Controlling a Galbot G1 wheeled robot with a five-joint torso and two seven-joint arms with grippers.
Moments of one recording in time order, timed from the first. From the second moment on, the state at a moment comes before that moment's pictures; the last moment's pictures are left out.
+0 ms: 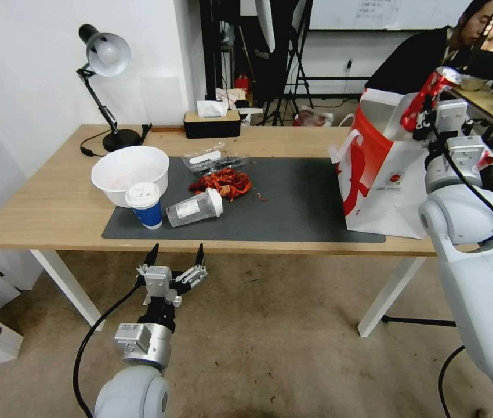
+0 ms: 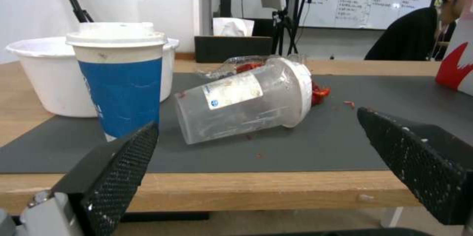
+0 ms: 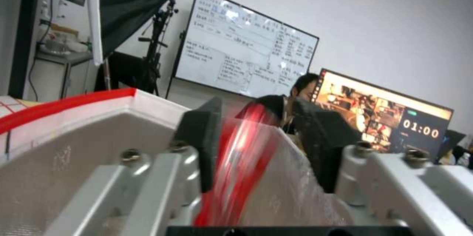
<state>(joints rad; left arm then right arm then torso) 1.64 -1.61 -0.49 -2.16 -0.05 -0.03 0.07 -0.78 1.03 0.50 1.92 0.19 -0.46 0.32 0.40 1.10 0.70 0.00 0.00</state>
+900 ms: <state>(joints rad) 1.64 -1.61 -0.49 -2.15 -0.06 -0.03 0.07 -0.94 1.02 0.42 2.05 0.63 -0.04 0.09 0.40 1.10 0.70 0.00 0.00</state>
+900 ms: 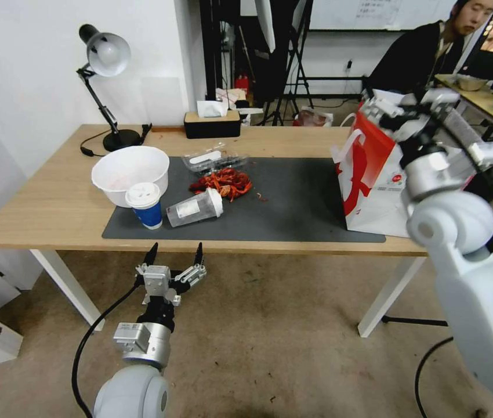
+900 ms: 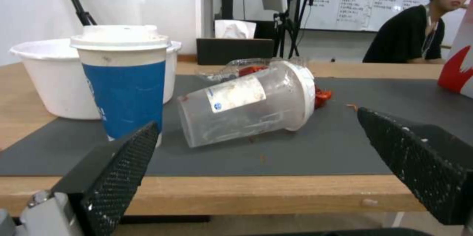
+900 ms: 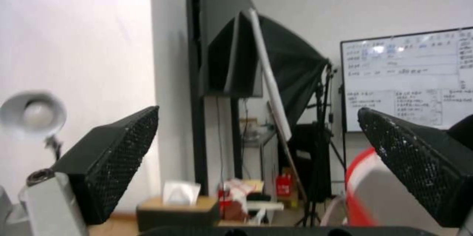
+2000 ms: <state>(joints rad) 1.64 -1.57 -0.49 -2.15 -0.08 -0.05 0.07 -1.66 1.17 0.45 2.10 0.19 0.31 0.25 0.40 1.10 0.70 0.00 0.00</state>
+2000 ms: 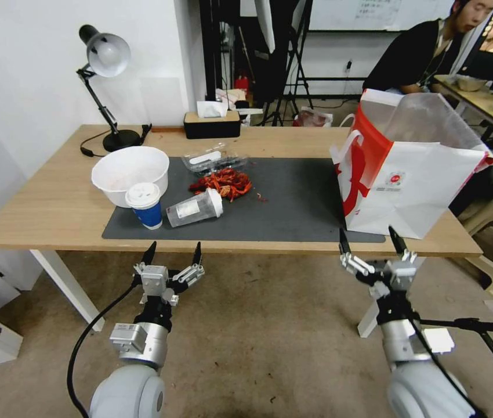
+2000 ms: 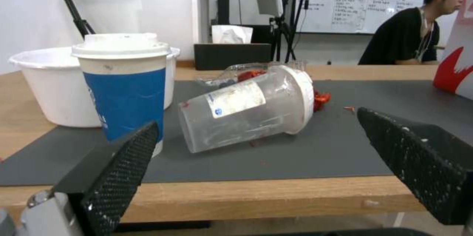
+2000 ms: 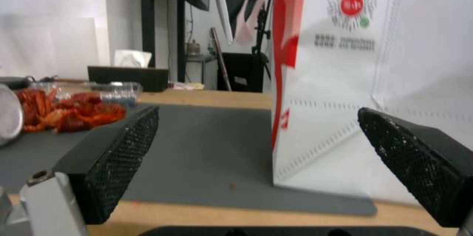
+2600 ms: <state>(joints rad) 1.58 -1.51 -0.50 -2.11 -0.08 -0.05 0.06 -1.64 1.18 0.44 2.08 0.18 0.31 0.26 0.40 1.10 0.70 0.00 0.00</state>
